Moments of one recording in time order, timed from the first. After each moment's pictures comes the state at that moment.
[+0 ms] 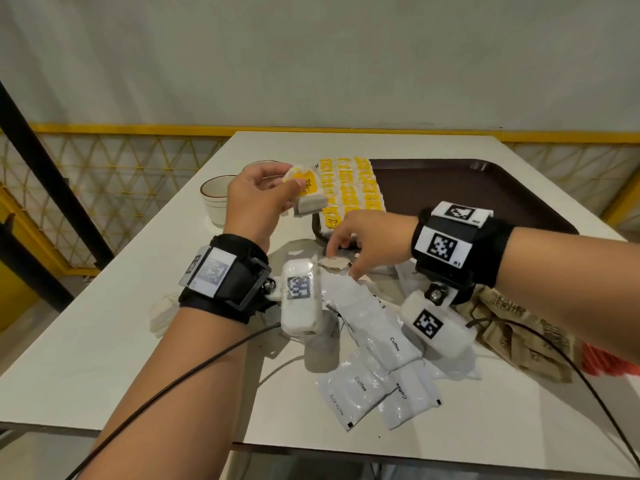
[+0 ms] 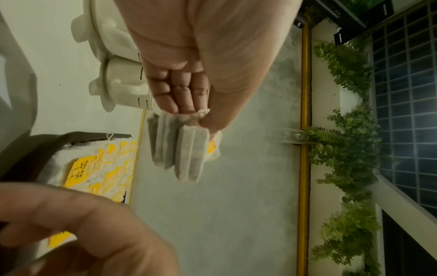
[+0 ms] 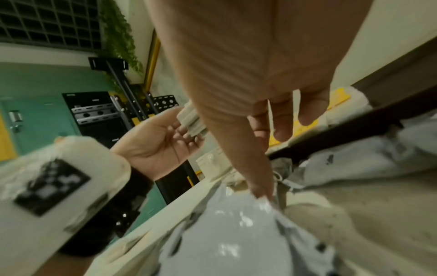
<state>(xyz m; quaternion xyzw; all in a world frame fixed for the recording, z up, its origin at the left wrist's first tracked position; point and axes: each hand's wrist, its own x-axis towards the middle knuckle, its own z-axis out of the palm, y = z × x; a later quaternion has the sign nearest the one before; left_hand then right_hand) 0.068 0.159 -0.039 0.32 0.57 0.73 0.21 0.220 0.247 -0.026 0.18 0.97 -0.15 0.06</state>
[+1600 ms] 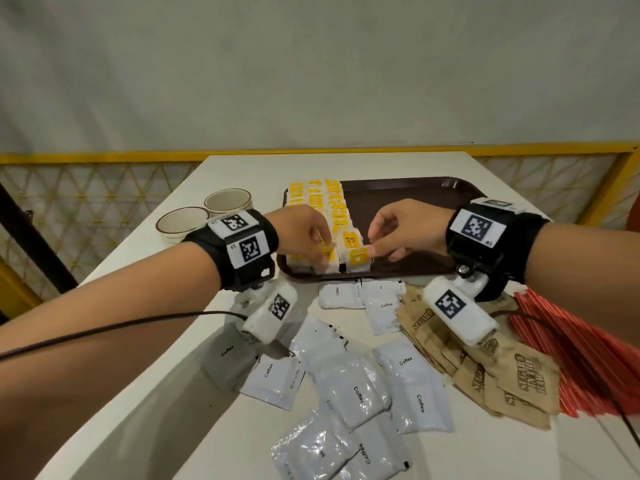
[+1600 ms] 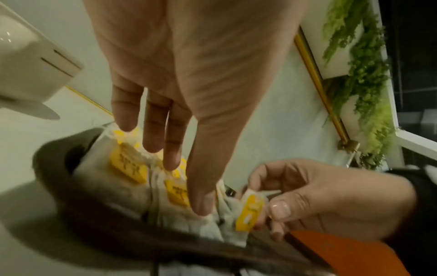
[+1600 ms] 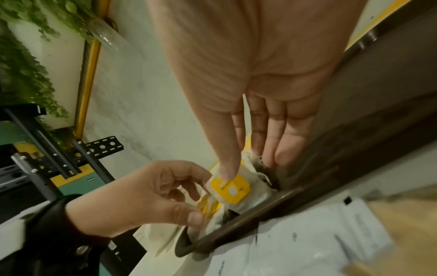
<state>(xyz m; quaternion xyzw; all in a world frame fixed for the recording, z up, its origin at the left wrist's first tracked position) 0.086 0.244 -0.018 0.67 0.73 0.05 0.13 0.276 0.337 -0.020 0.36 0.82 -0.43 -0.08</state>
